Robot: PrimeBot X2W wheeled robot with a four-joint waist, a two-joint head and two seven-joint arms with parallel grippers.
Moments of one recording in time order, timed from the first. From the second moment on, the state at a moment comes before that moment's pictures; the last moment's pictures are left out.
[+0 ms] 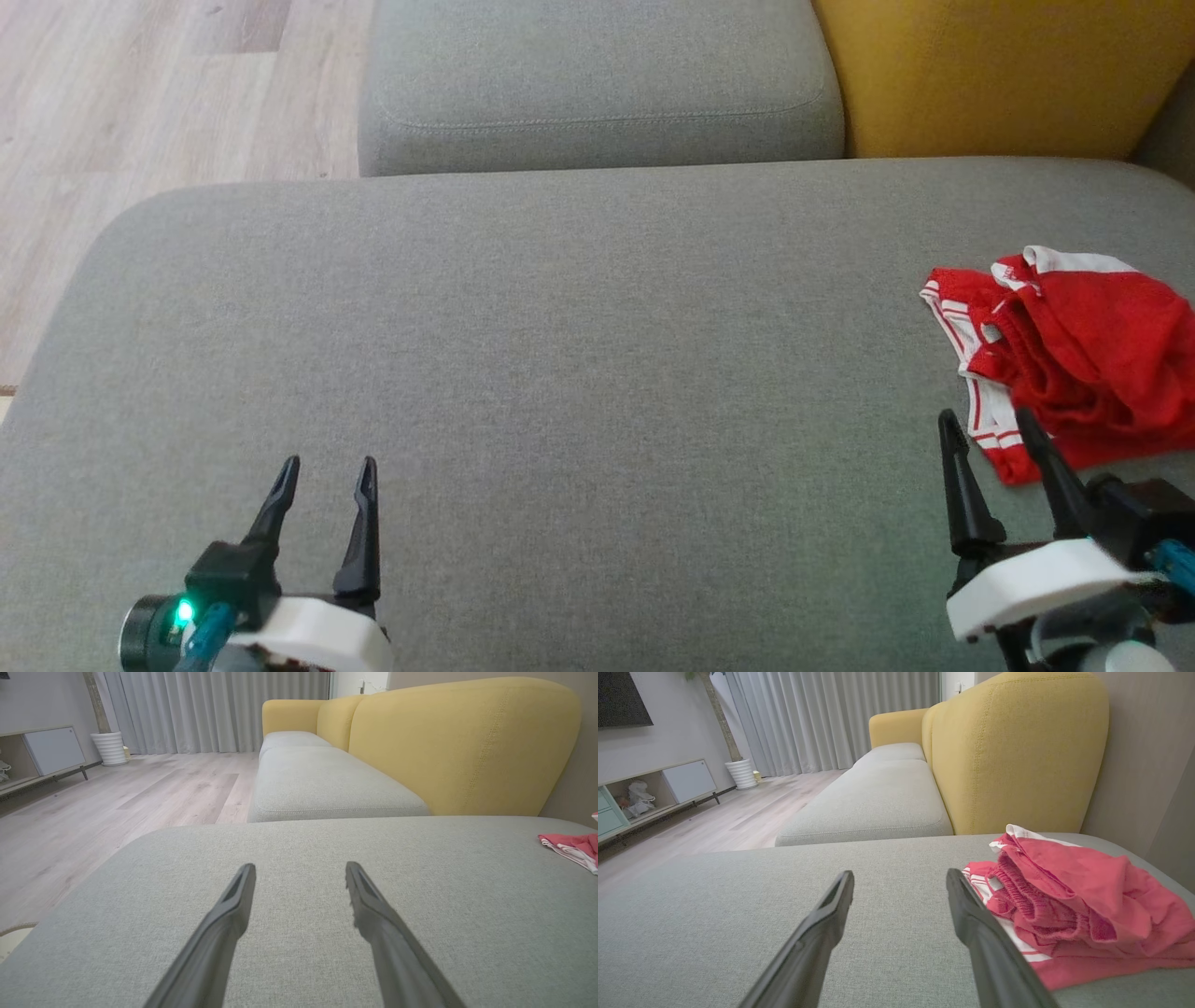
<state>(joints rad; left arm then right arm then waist) 0.11 0.22 -0.29 0.07 -0.24 0.16 -0.22 0.14 -0.05 -0.03 -0.06 0.16 0.12 0.06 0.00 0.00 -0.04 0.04</state>
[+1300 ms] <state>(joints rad) 0.16 0.19 -0.30 0.18 -0.40 0.14 -0.19 0.17 -0.04 -0.03 0.05 0.31 0.12 0.08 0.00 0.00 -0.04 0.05</state>
